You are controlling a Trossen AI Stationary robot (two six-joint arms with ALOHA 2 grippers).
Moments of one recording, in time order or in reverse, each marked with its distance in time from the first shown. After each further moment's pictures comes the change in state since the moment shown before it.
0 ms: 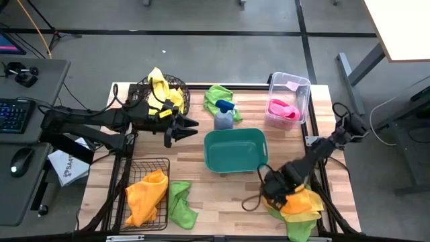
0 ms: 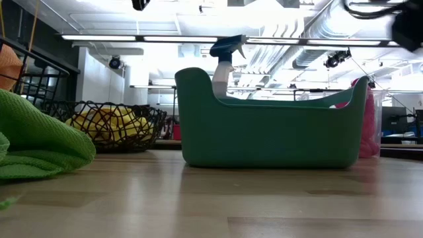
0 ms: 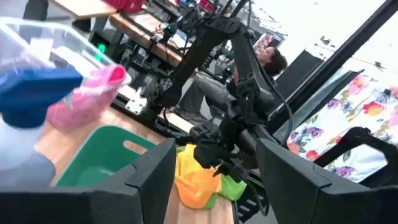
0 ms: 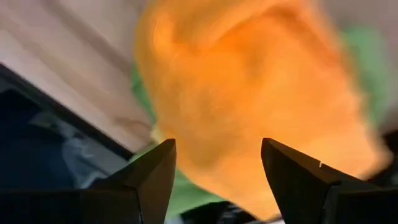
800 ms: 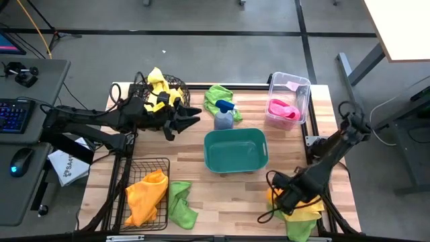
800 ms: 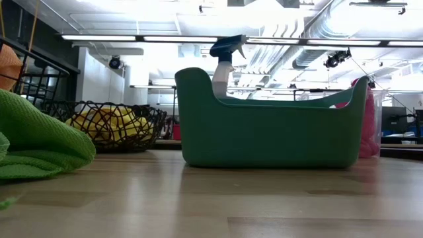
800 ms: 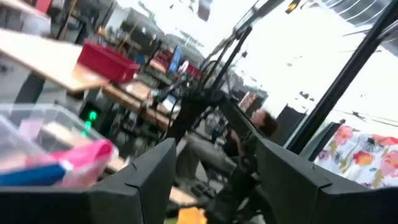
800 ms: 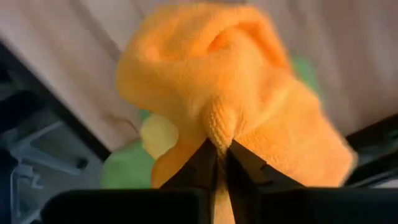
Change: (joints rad) left arm 0.007 0.052 0.000 0.322 -0.096 0.056; right arm 0.153 -0.040 0.157 -0.204 0.254 0.012
